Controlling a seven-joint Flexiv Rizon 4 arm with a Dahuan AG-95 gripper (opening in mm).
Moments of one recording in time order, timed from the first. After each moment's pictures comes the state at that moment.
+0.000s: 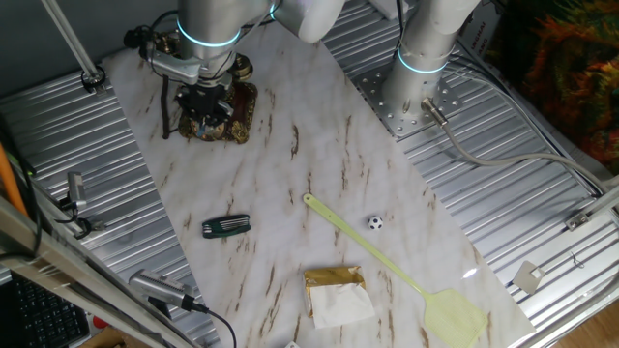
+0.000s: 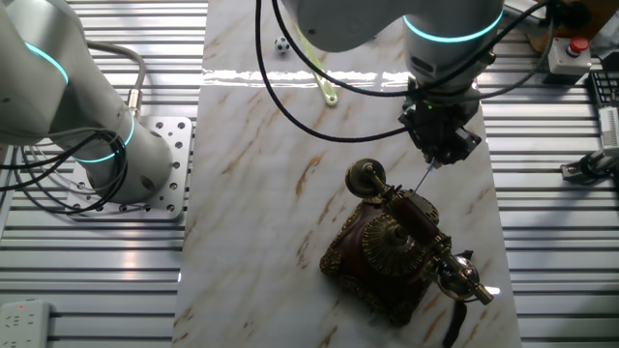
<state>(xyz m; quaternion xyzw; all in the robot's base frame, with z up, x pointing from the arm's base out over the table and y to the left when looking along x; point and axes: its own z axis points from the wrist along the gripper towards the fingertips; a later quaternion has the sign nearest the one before) 0.564 -0.050 0.153 -0.39 0.91 -0.09 0.07</state>
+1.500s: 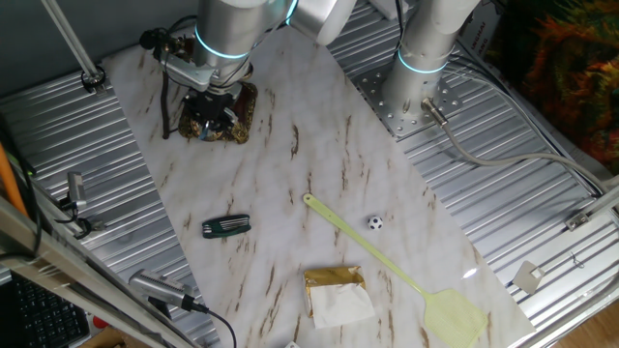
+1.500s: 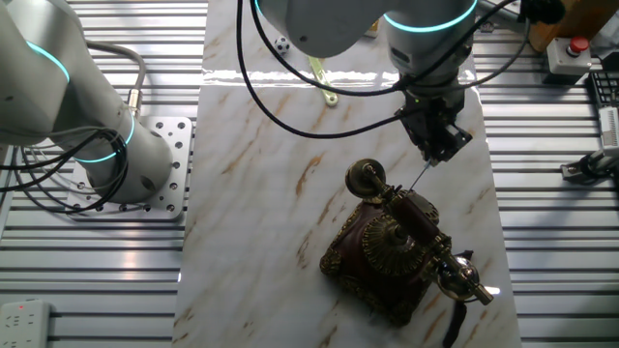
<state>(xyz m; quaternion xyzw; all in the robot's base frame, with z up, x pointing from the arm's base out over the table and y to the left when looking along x) 0.561 -0.043 0.146 -0.33 0.93 -0.12 0.09</state>
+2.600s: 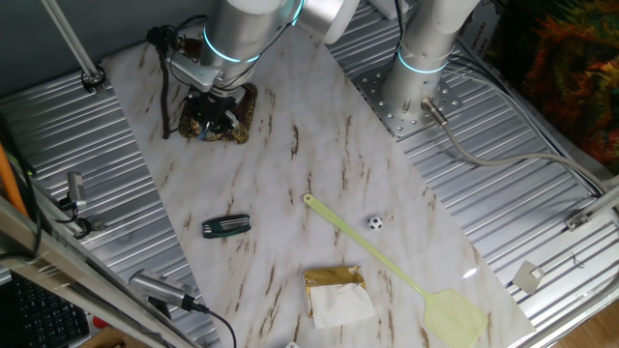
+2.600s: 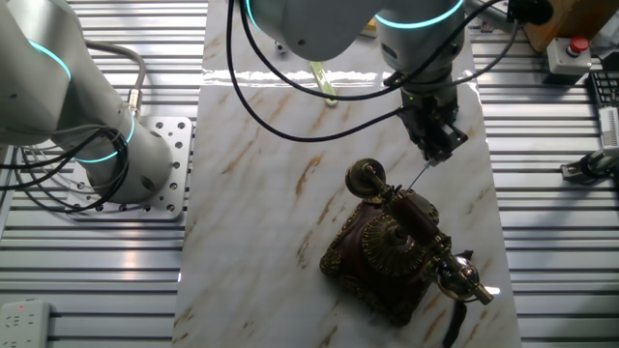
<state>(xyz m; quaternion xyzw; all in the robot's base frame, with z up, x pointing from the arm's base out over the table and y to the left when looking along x) 0.561 -0.043 0.145 -0.29 0.94 -0.14 0.11</state>
